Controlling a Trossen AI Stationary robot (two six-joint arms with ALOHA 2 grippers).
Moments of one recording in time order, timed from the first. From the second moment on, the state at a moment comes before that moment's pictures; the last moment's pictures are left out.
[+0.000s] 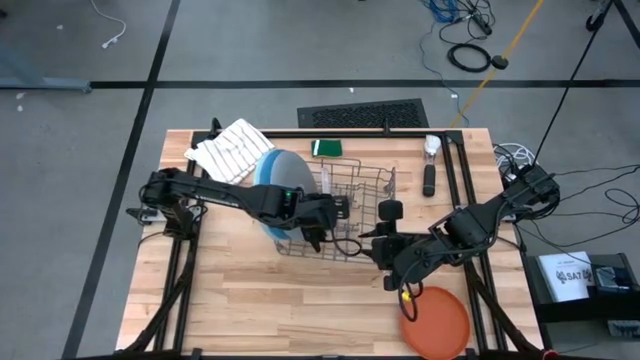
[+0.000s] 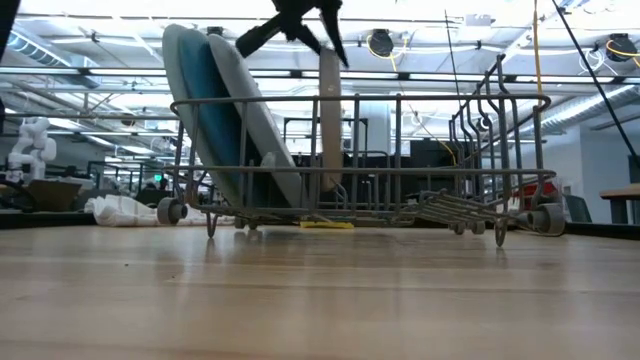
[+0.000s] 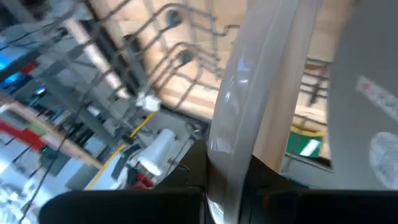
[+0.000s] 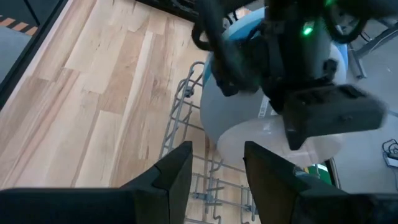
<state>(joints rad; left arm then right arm) -0.15 1.79 1.63 -0.76 -0.58 1.72 0.54 1.51 1.59 -0.89 0.60 0.11</state>
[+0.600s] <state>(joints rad) -0.16 1.80 1.63 -0.85 -0.60 1.66 0.55 1.51 1.59 -0.89 0.60 0.11</state>
